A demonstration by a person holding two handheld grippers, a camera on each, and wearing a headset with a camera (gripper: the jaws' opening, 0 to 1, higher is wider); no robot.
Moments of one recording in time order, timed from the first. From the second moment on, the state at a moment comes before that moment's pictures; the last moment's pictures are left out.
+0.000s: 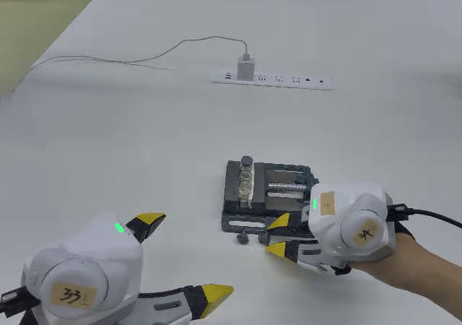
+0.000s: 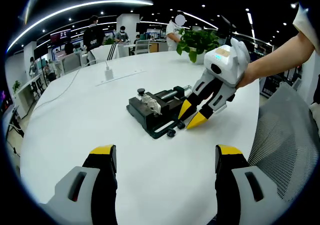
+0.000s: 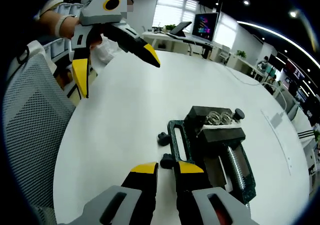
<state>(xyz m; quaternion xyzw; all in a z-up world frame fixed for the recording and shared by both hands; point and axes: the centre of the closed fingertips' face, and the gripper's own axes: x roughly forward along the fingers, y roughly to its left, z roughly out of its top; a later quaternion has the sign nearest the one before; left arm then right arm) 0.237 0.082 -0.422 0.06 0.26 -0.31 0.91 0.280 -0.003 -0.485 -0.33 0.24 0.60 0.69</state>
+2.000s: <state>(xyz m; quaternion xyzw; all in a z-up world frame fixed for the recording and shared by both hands) 0.251 0.001 -0.422 0.24 0.22 -0.48 0.82 0.243 -0.023 -0.418 -0.38 0.26 0.64 0.61</state>
